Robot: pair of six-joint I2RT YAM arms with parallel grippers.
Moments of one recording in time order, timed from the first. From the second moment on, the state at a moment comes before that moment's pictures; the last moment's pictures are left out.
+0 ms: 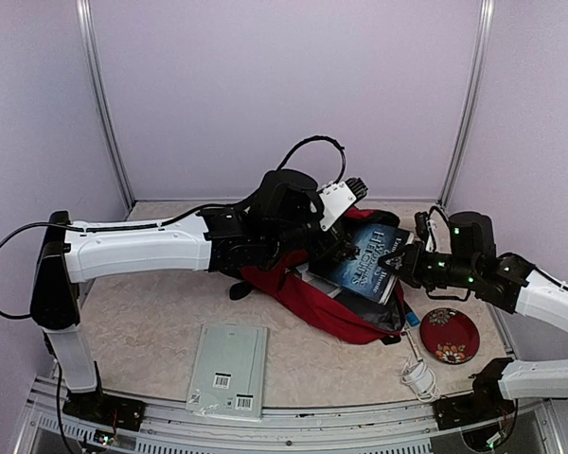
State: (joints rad) left arm -1.12 1.88 1.63 -0.07 -0.36 0.39; right arm 0.58 0.93 0.67 -0.19 -0.23 0.80
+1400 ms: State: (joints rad) left arm -1.17 1.88 1.61 -0.01 -0.30 0.39; right arm 0.68 1.29 0.55 0.50 -0.18 1.07
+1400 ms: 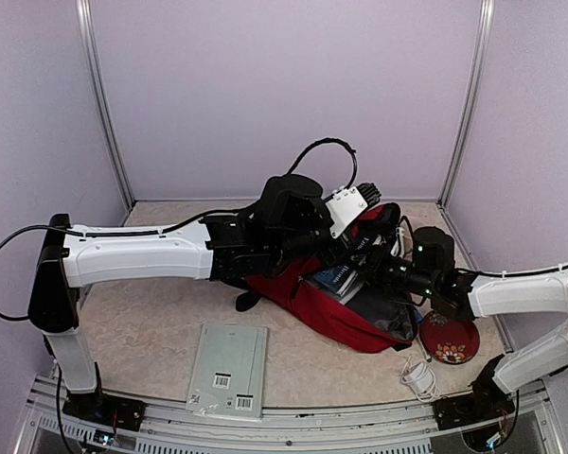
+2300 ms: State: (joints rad) left arm -0.99 1.86 1.58 -0.01 -0.29 0.19; right arm 0.78 1.11 0.62 0.13 0.17 0.82
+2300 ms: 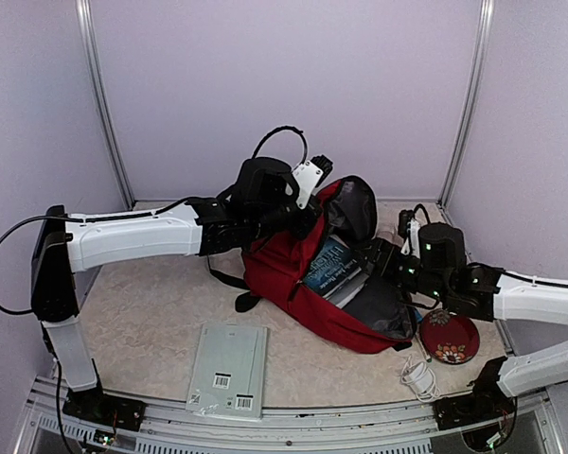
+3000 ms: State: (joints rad) left arm -0.79 1.93 1.58 -0.15 -0.14 -0.10; right arm 0.73 1.23 0.57 0.15 0.04 0.77
